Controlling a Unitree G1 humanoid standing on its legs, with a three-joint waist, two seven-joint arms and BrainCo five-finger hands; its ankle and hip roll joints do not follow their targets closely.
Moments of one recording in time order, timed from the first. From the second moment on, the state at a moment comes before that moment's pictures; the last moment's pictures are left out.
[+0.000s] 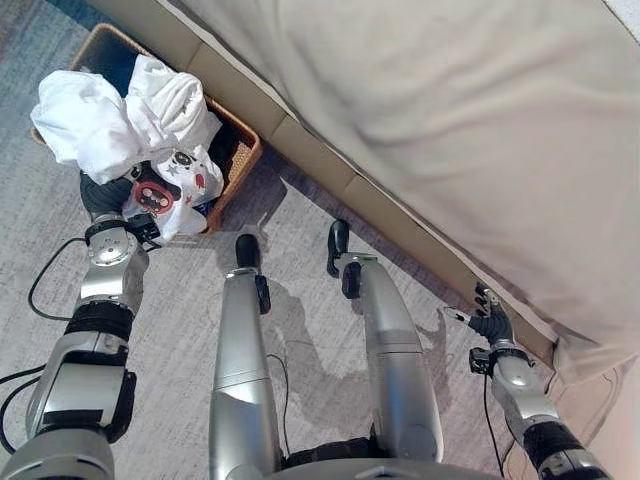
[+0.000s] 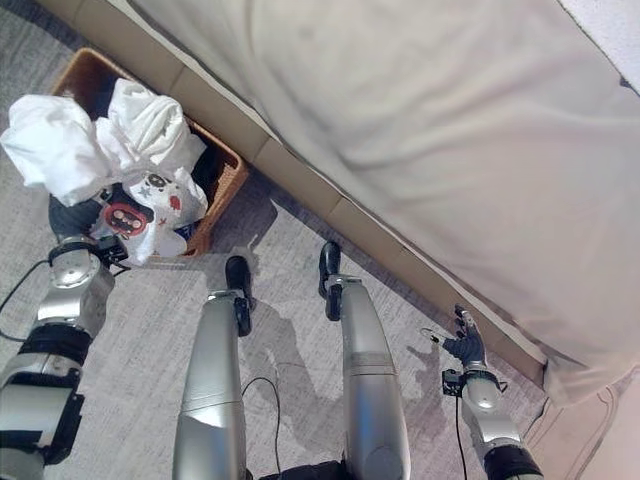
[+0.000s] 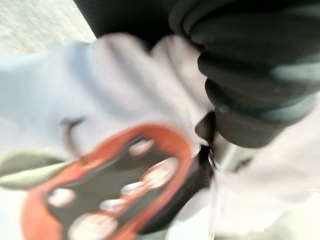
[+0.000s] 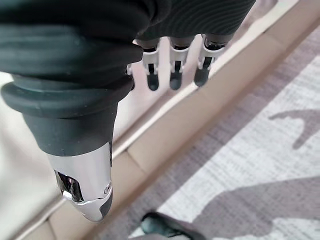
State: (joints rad) left arm -0.65 0.70 -0.08 0.84 -0.58 -0.23 0.38; right arm -0.07 -0.42 0.14 0.69 0.29 -0.24 -0.21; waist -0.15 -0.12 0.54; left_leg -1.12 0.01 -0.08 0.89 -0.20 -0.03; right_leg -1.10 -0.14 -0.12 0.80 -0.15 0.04
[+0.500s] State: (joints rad) left arm -0.59 0.57 0.08 0.86 -0.82 -0.23 0.43; right arm -0.10 -0.40 0.17 0.68 0.29 -0.24 -0.23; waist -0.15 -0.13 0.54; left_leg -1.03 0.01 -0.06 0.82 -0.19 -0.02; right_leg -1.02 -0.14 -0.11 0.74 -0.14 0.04
